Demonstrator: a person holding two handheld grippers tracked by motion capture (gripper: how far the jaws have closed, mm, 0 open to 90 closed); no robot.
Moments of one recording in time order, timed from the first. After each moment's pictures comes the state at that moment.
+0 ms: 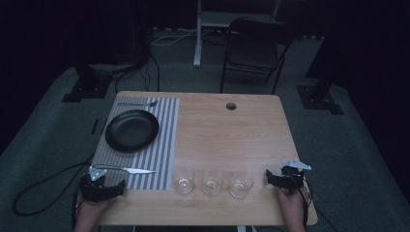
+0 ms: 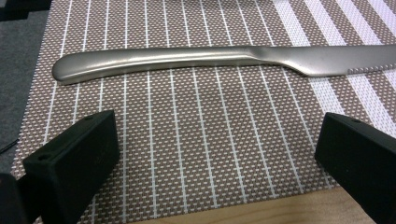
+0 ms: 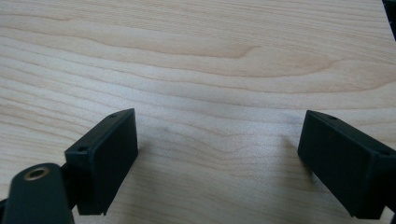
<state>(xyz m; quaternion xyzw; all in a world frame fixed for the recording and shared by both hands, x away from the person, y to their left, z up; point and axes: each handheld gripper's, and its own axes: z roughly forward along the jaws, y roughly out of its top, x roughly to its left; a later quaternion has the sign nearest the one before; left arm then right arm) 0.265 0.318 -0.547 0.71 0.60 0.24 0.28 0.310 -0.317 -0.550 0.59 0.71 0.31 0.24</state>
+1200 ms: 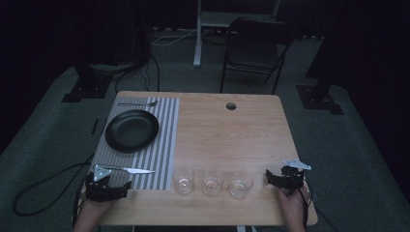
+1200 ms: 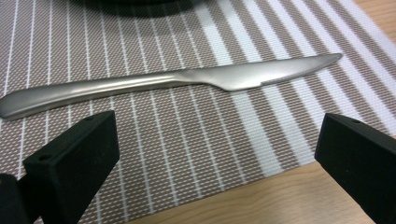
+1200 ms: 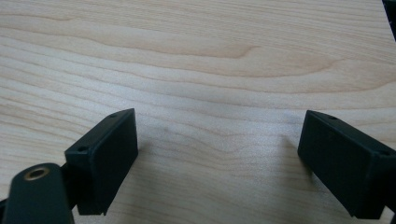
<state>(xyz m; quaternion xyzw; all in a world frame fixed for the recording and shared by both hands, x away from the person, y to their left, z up) 0.260 0.300 -0.526 0.74 0.55 0.21 0.32 0.310 -0.317 -0.550 0.59 0.71 0.31 0.24</state>
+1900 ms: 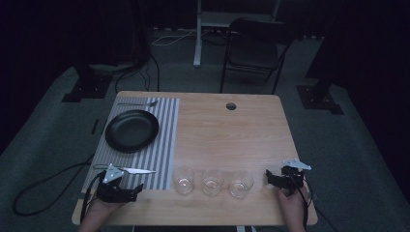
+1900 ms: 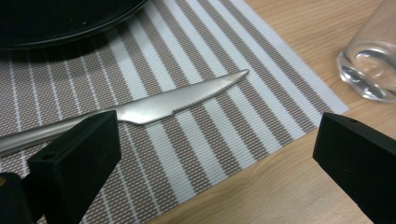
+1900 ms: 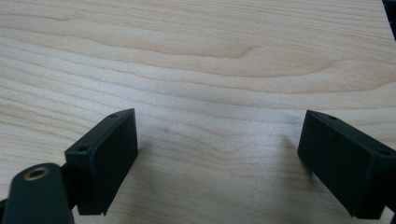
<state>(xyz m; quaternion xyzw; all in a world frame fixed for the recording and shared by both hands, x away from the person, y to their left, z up) 0.257 0.268 -0.512 0.79 0.47 0.18 0.36 0.310 -0.317 -0.550 0.59 0.71 0.31 0.24</state>
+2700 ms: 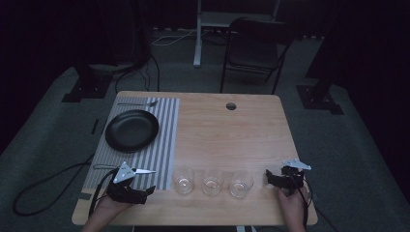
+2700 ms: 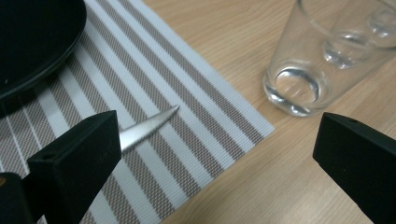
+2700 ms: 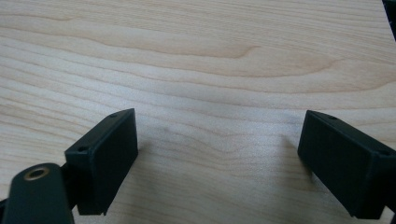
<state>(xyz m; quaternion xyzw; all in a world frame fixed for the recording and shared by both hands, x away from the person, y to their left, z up) 0.258 0.234 -0.493 0.82 0.40 0.16 0.39 0.310 -0.317 -0.550 0.59 0.71 0.31 0.24</state>
